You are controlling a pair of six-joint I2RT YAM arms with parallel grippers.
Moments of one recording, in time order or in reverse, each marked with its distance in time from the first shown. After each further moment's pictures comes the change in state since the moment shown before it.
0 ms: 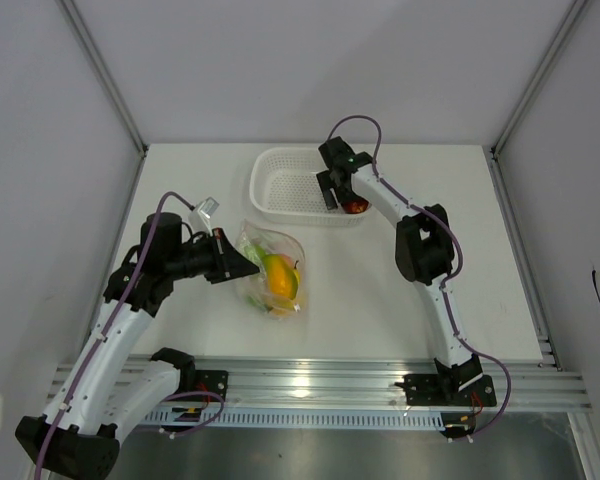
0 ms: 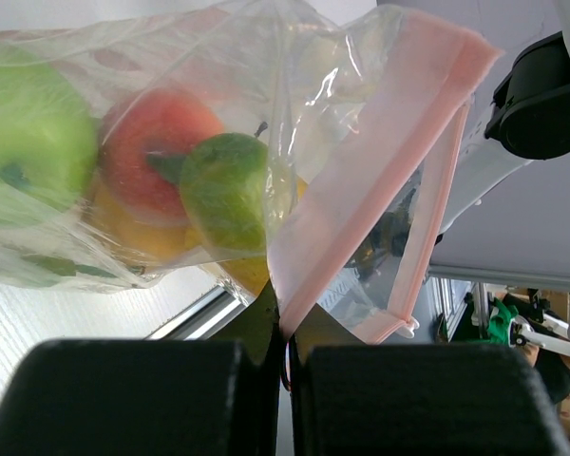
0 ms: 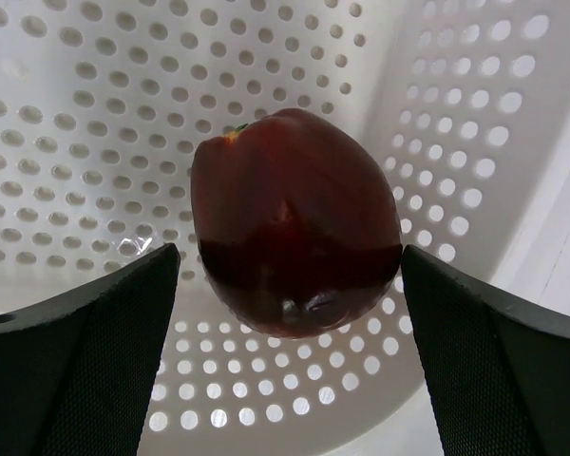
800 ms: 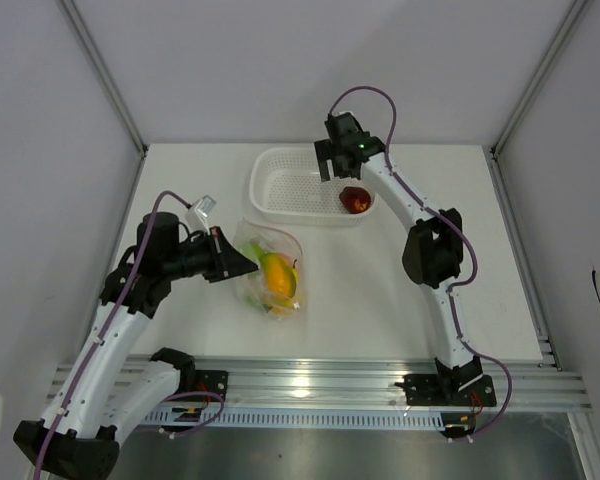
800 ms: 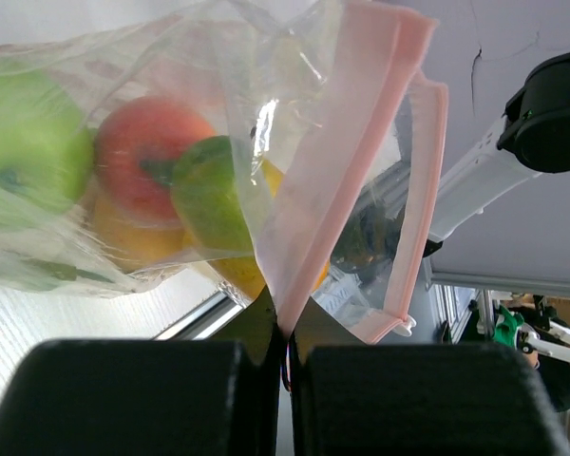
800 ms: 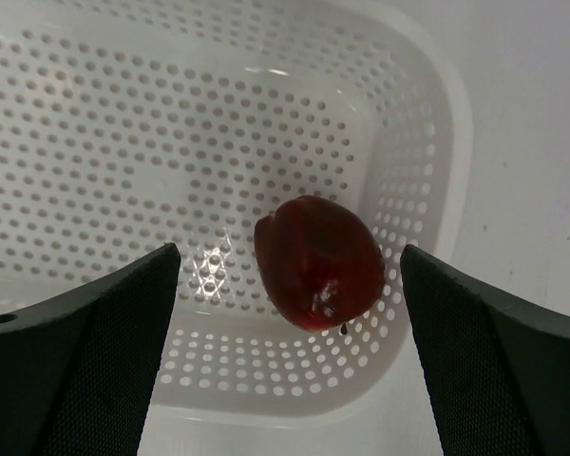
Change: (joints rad) left arm 0.000 -0.011 0.027 -0.009 -0.018 0.000; right arm -0.011 -0.105 0.085 0.105 -0.066 0.046
